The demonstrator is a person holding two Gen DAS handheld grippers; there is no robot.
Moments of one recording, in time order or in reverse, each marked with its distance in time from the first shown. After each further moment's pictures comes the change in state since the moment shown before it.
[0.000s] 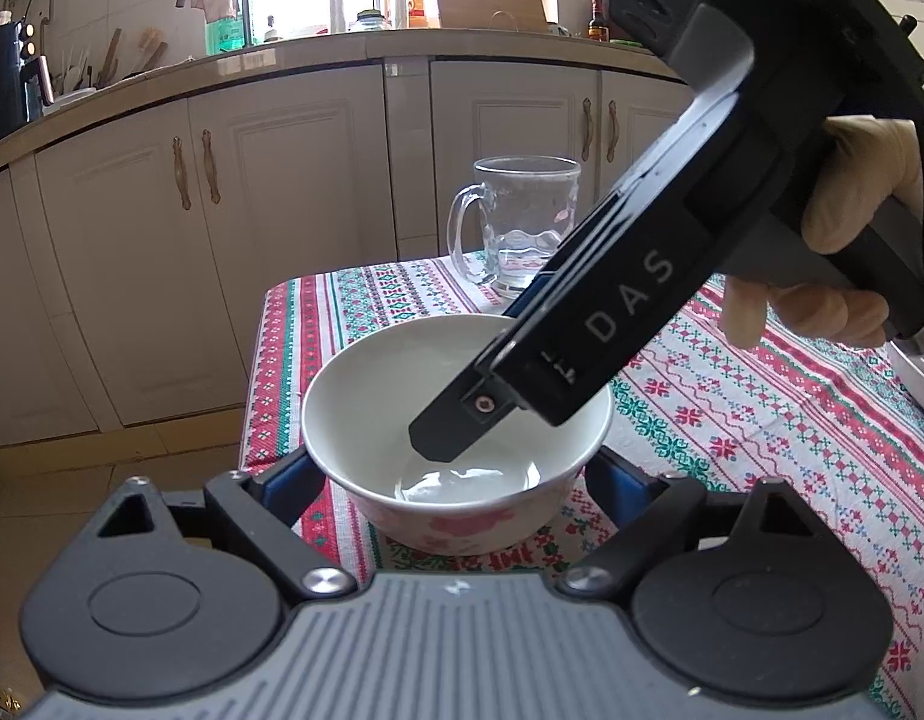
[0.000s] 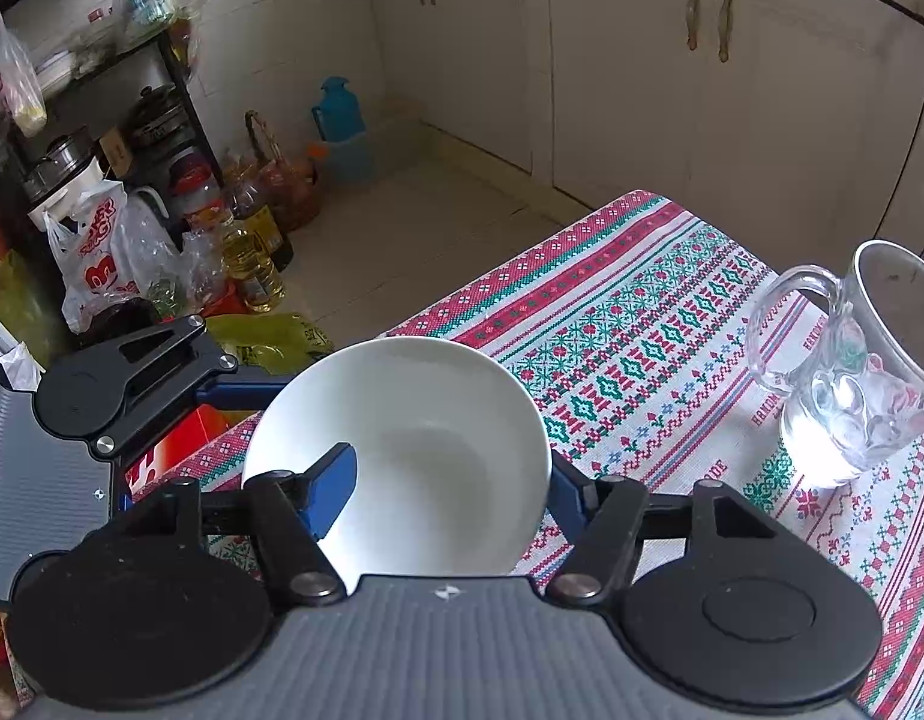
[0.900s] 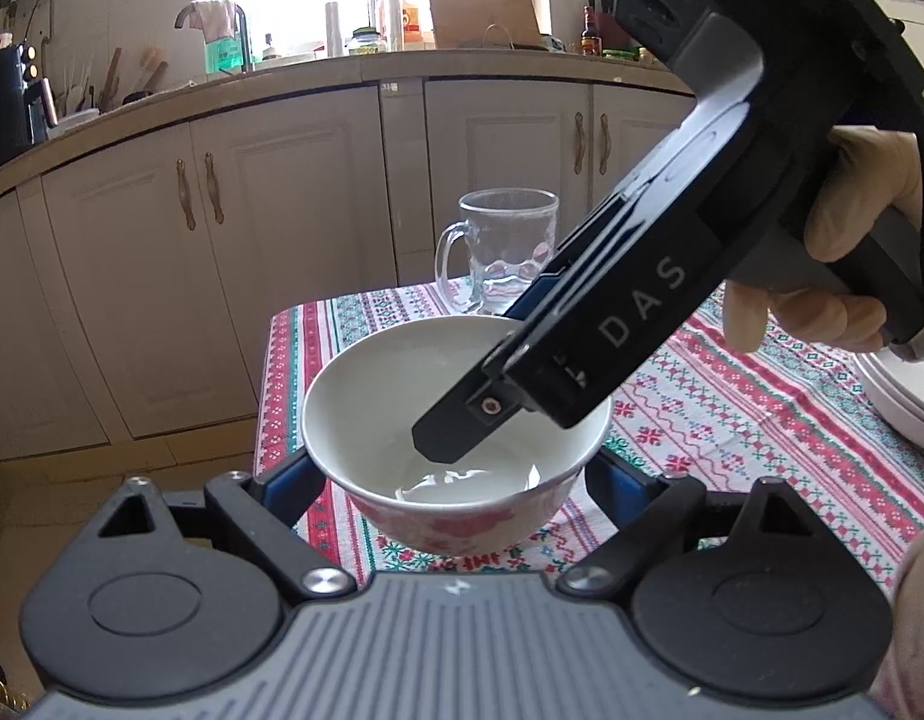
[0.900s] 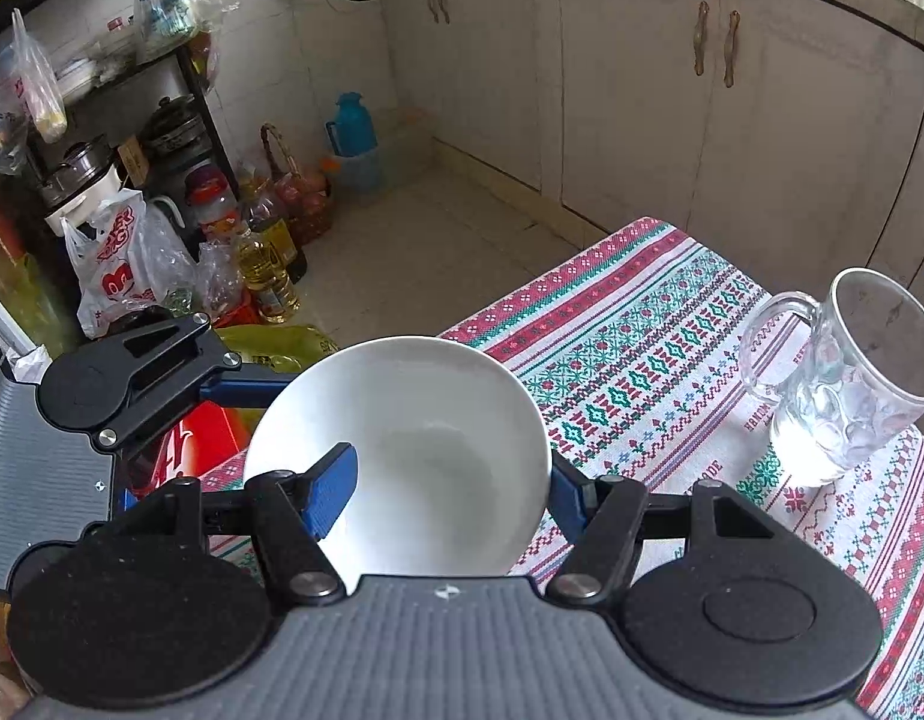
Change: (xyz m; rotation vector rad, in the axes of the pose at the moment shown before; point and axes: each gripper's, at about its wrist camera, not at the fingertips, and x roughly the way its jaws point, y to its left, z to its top) left arm -0.033 -0.012 0.015 0.018 -0.014 0.009; right arm -0.035 0.018 -0.004 -0.019 -0.038 0.012
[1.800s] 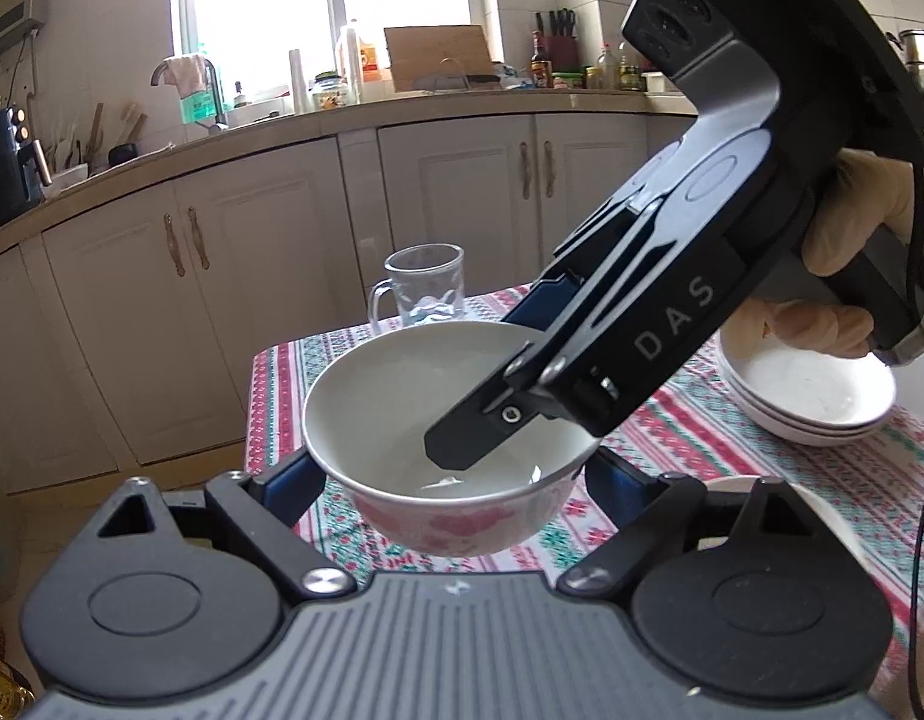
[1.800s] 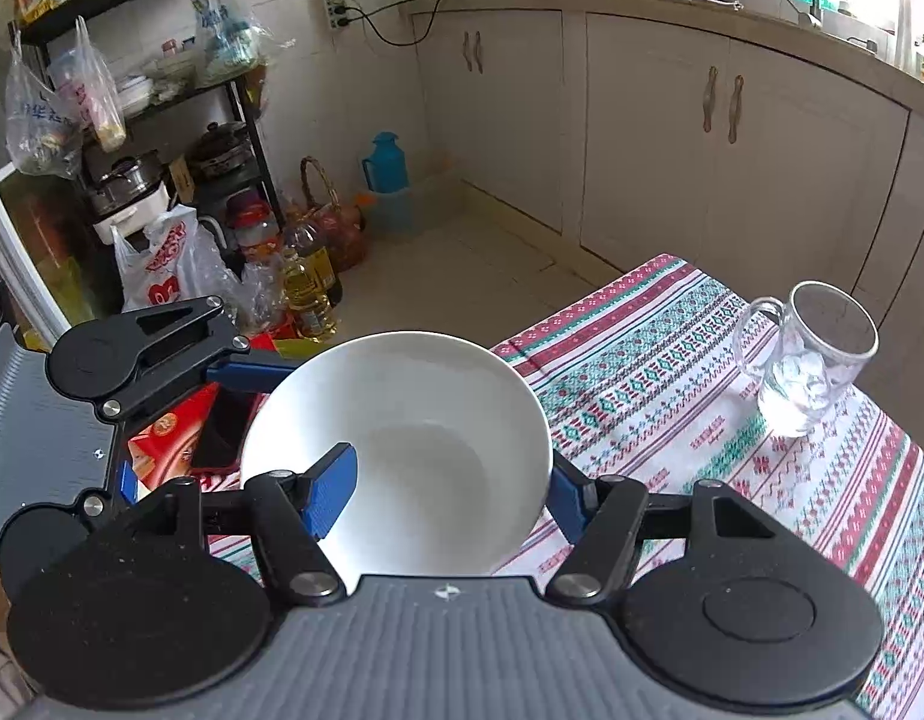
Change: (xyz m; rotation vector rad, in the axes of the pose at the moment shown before) left arm -0.100 -0.057 0.014 0.066 -0.029 -0.021; right arm -0.102 0.064 -0.045 -0.028 -0.088 0.013
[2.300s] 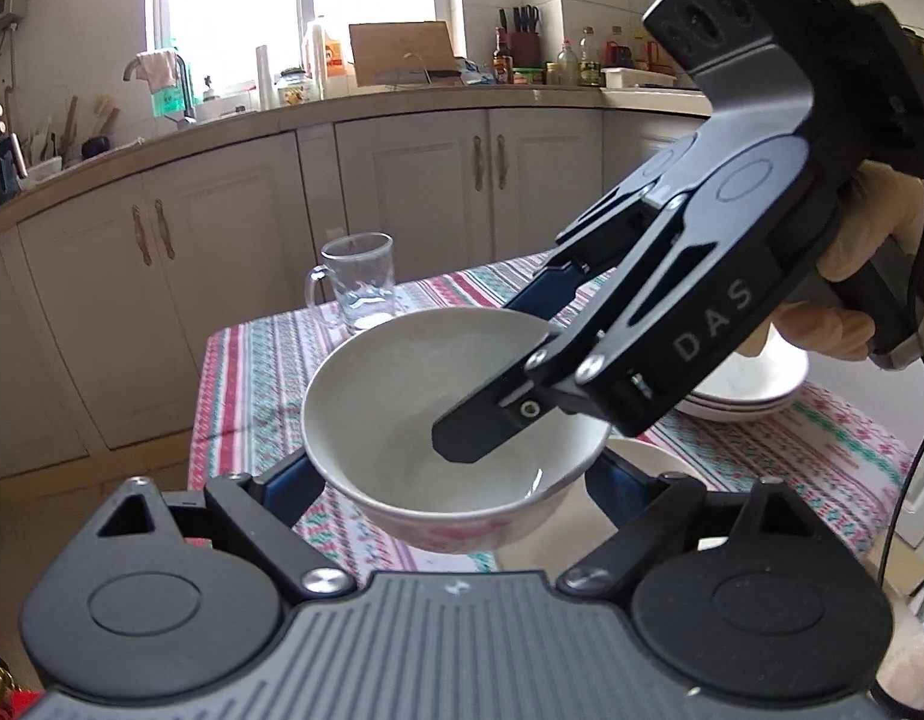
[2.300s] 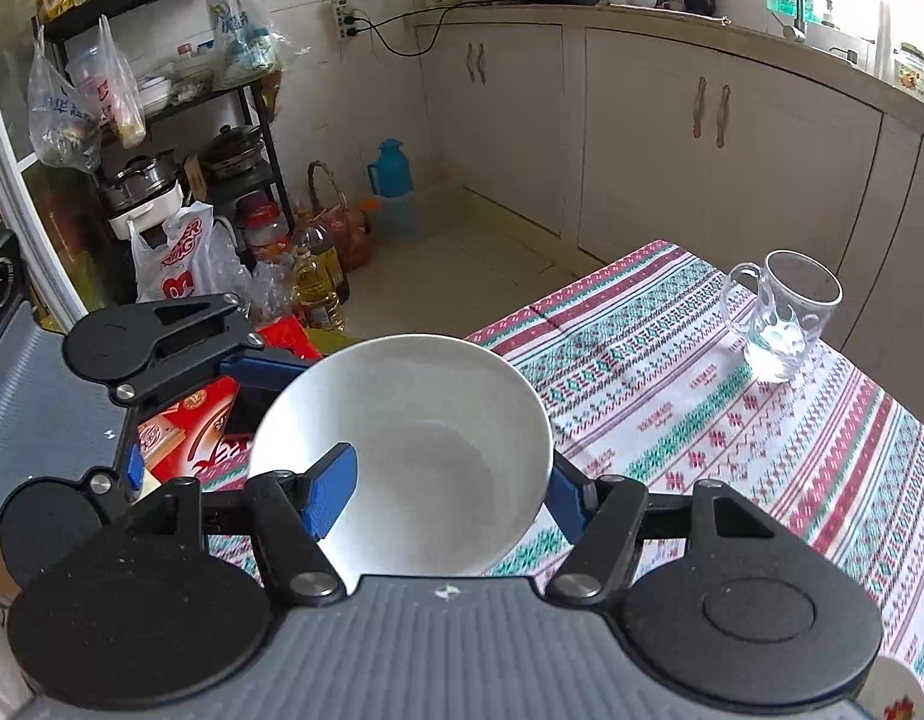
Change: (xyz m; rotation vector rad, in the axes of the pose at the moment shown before) left arm -0.031 -0.039 -0.010 -0.011 0.026 -0.068; right arm -0.054 0.036 -0.049 -0.011 -0.023 -0.022
